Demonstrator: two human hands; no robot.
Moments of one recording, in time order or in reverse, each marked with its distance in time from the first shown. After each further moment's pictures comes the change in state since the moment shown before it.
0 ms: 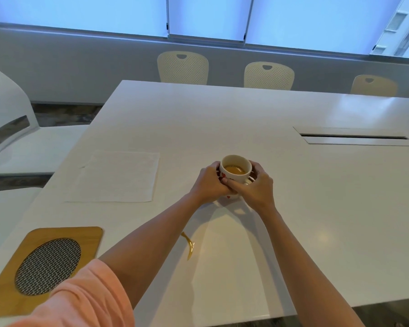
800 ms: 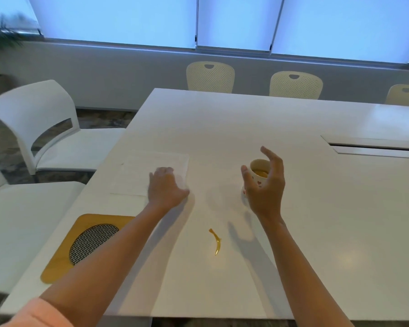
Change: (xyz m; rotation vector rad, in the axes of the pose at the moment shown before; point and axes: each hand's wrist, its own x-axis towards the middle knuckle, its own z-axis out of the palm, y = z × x) left_hand -0.083 -0.029 -0.145 0.746 0.269 -0.380; right_hand -0.032 -0.066 0.038 0.065 0.216 -0.267
